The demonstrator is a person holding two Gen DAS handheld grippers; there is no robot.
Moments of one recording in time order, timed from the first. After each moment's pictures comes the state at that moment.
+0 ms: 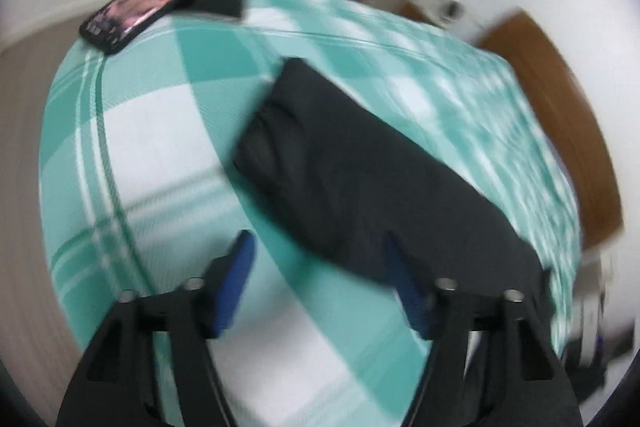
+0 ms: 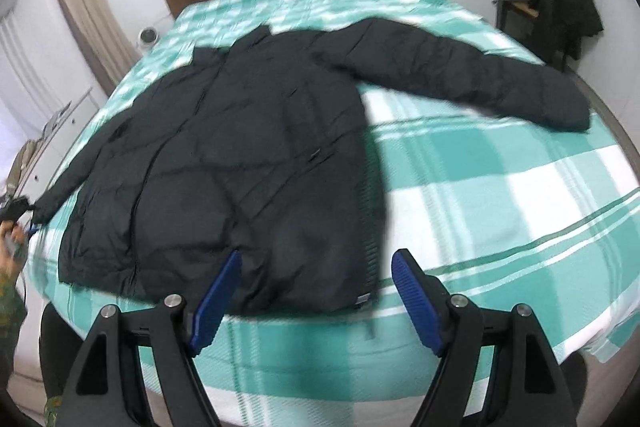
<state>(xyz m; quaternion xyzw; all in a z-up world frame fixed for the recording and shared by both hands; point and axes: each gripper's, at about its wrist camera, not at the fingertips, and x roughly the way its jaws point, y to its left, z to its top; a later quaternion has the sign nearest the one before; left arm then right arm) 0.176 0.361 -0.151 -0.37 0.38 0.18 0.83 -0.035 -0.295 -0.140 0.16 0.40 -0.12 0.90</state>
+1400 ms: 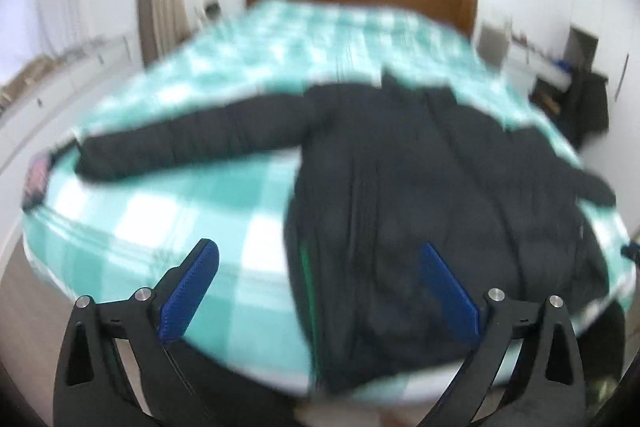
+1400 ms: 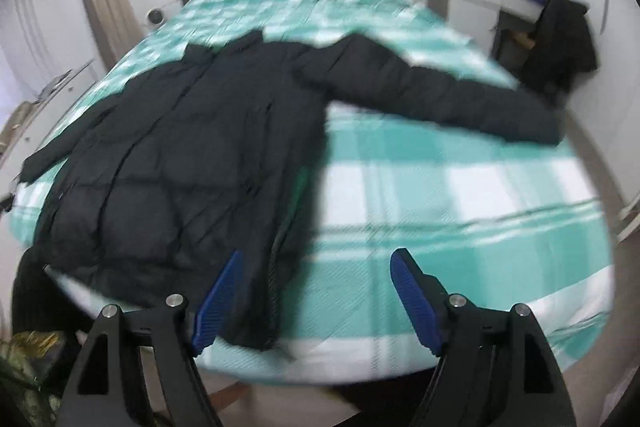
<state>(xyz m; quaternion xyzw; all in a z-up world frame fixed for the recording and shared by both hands) 0.052 0.124 -0.077 -0.02 0.34 -0.05 0.94 -0.086 -0.298 -0.111 0.07 0.39 -0.13 0.91</state>
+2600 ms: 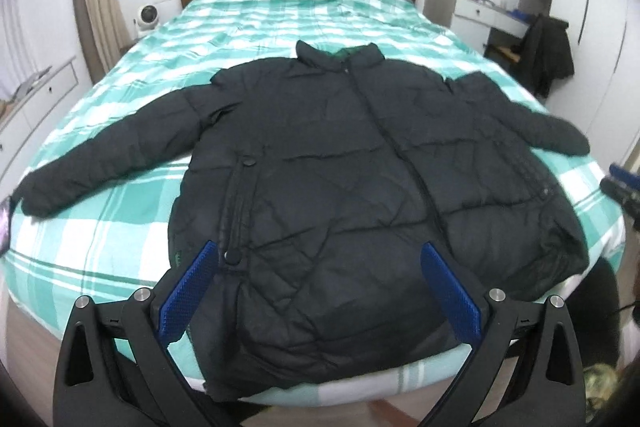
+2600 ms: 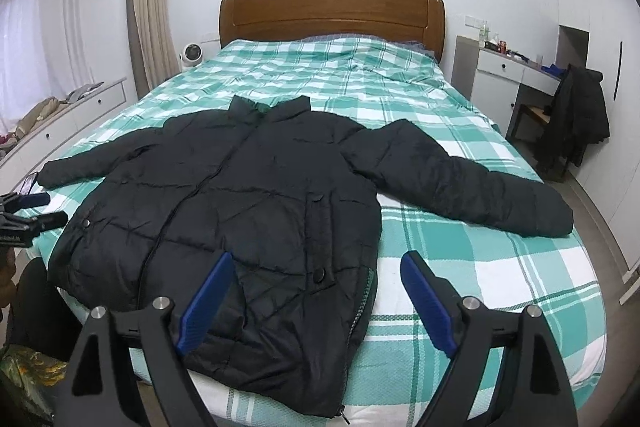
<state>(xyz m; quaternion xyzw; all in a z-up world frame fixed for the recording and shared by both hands) 0.047 0.015 -0.092 0.04 0.39 -0.14 0.91 -0.069 -0.236 -0.087 0.01 0.32 -0.08 0.95</state>
